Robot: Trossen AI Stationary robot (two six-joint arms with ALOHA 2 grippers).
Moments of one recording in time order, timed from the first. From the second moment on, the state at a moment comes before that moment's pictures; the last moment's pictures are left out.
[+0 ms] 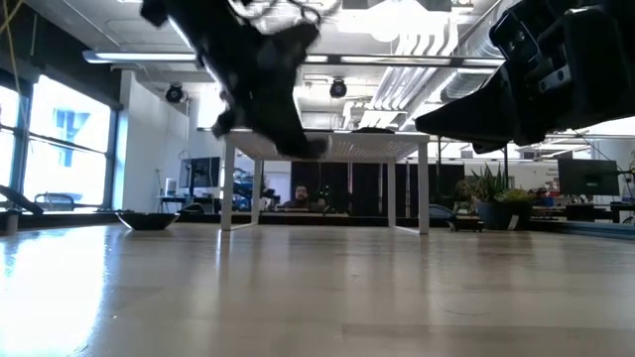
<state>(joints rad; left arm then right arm) -0.16 1.65 1.05 -0.23 -0.30 -0.73 0.50 1.71 0.35 1.19 0.59 0.10</state>
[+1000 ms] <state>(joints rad) 0.56 1.30 1.05 -0.29 0.12 -0.40 0.50 1.71 0.35 1.19 0.59 0.11</state>
